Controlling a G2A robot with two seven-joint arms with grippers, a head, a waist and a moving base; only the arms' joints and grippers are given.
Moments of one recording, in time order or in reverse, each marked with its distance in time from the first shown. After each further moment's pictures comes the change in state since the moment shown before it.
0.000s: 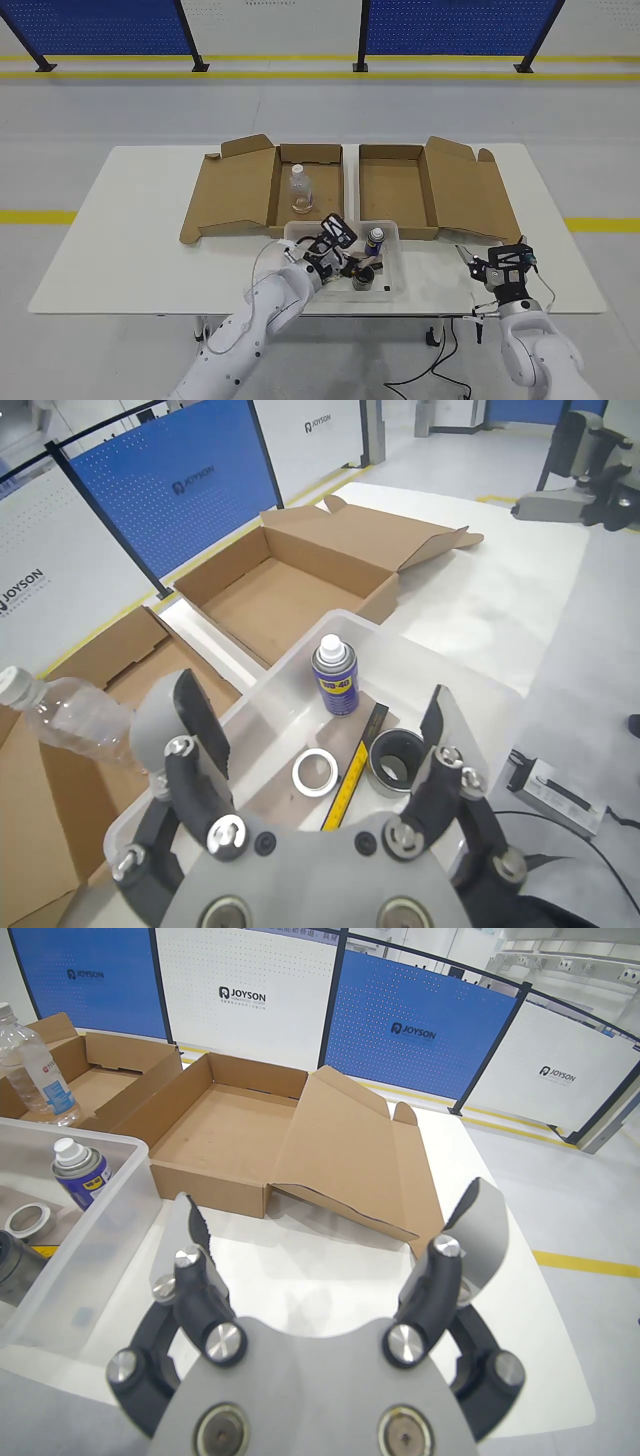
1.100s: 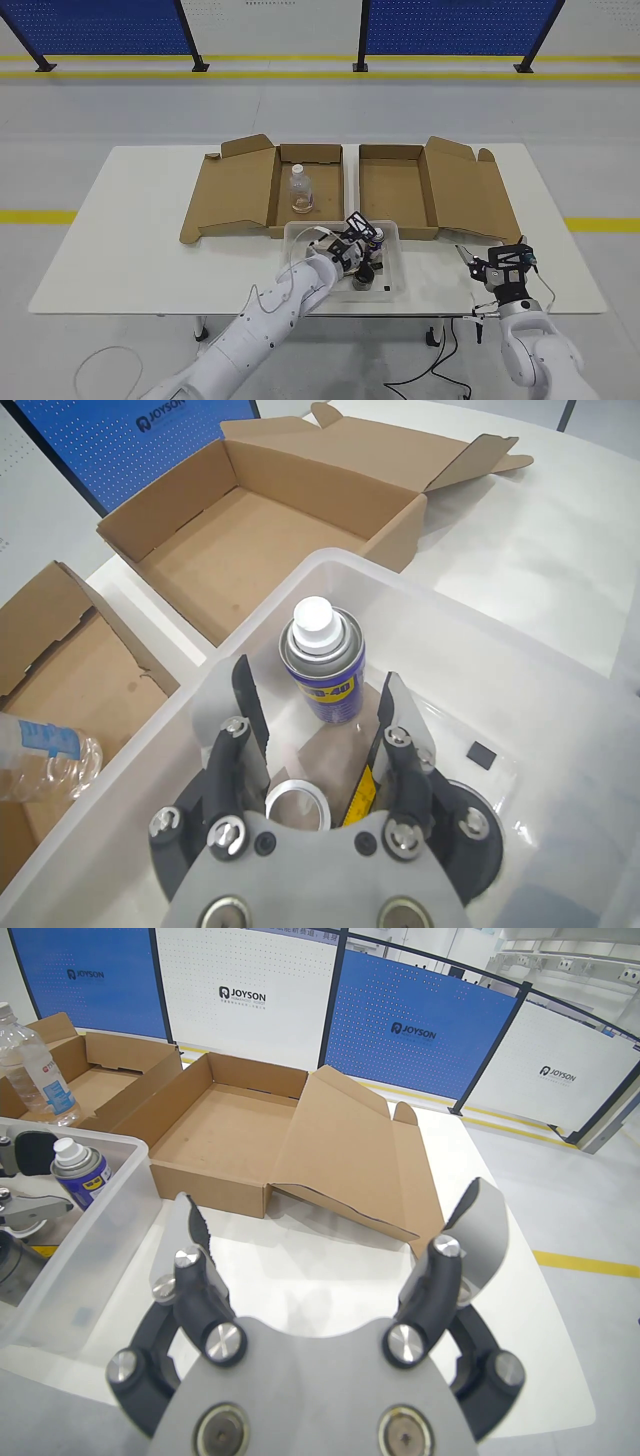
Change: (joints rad) left arm -0.255 -0.115 0.204 0.456 -0.068 0.086 0.067; right arm 0.000 0.000 0.000 0.000 0.000 0.000 0.000
